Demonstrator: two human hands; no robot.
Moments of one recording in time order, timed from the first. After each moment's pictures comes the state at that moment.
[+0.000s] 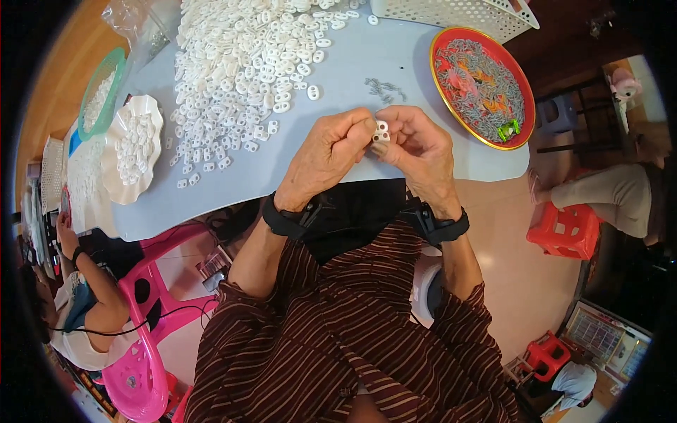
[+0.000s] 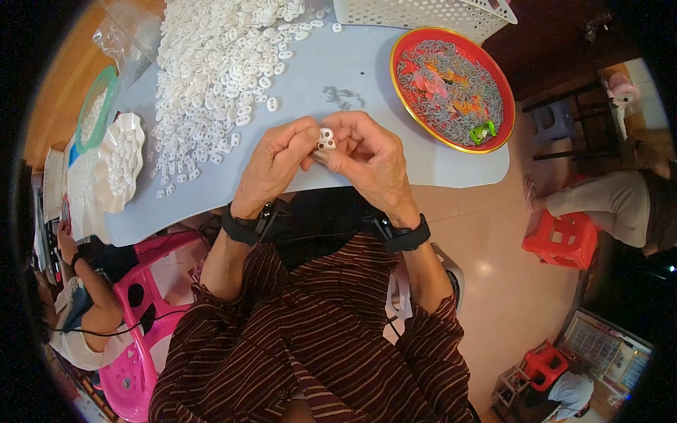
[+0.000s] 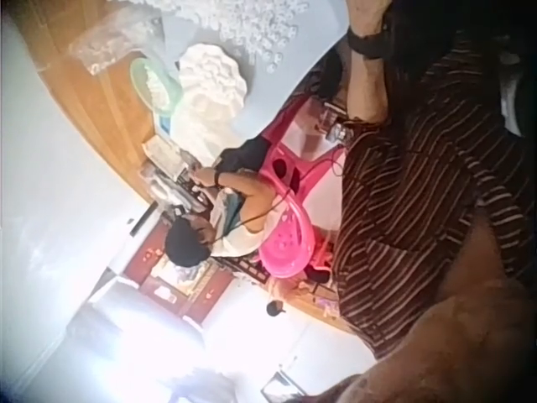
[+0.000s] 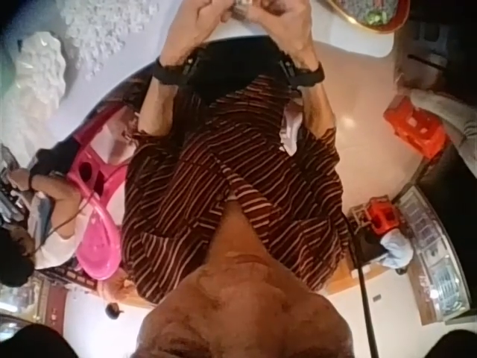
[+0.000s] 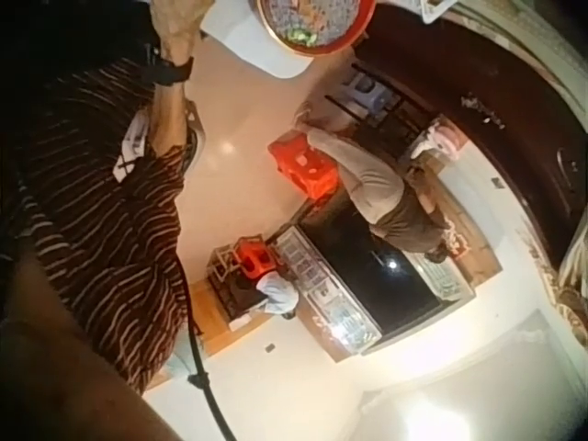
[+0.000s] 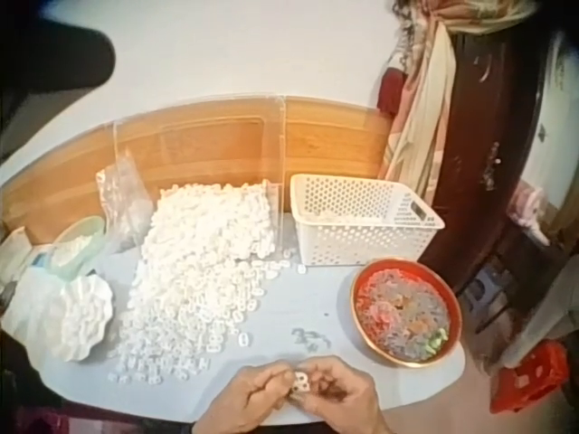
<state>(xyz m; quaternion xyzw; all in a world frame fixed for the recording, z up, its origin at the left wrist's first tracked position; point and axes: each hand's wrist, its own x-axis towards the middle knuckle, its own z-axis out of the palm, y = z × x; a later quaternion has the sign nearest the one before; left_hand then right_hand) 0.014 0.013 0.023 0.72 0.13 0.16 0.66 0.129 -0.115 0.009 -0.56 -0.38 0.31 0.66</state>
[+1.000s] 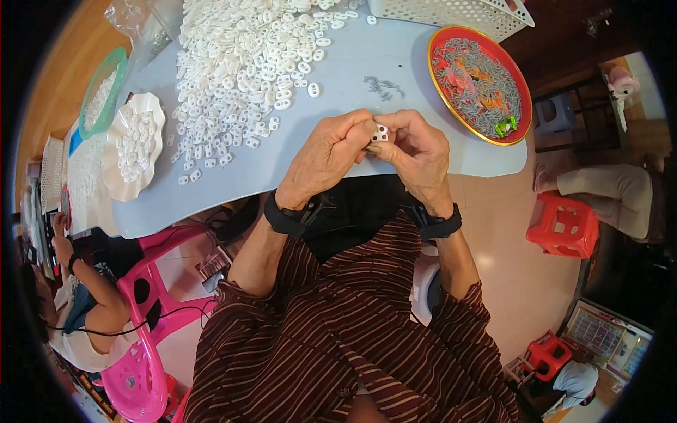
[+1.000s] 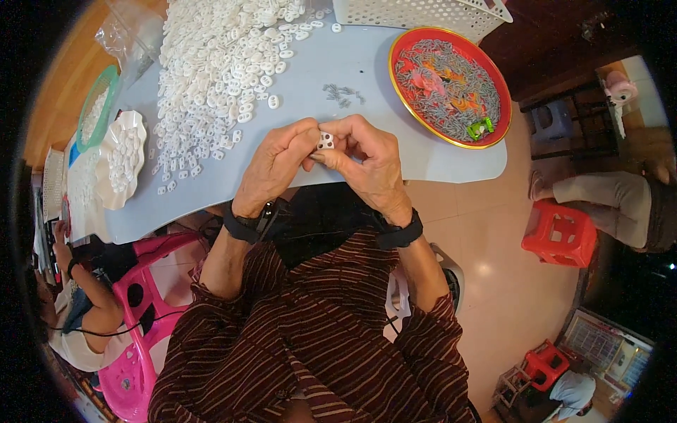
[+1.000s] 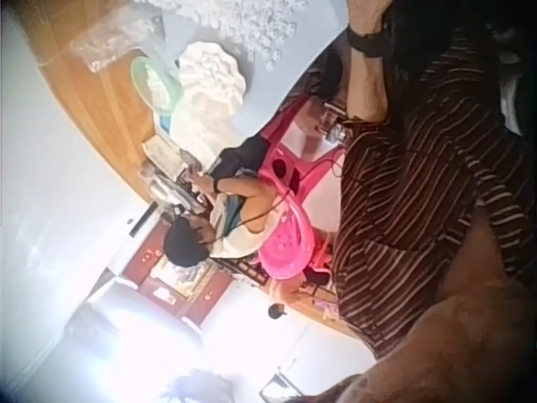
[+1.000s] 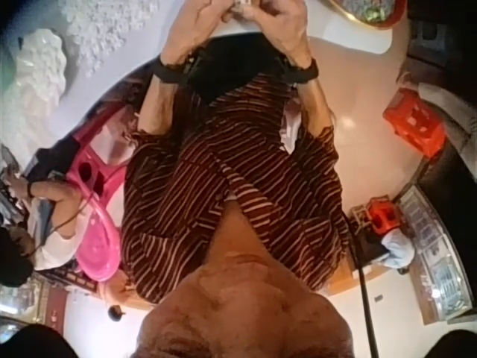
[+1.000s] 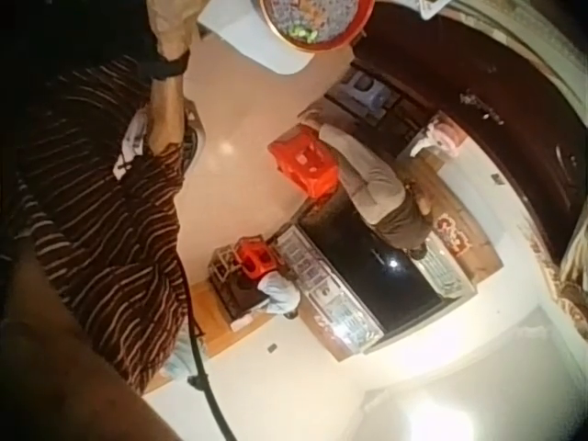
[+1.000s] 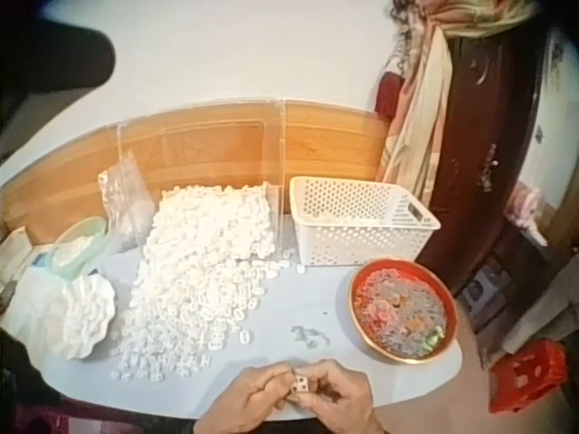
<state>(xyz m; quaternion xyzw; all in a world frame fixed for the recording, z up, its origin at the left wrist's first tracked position) 0.009 0.009 0.024 0.72 0.12 0.14 0.67 0.126 -0.115 0.002 -0.60 -0.46 0.19 0.62</state>
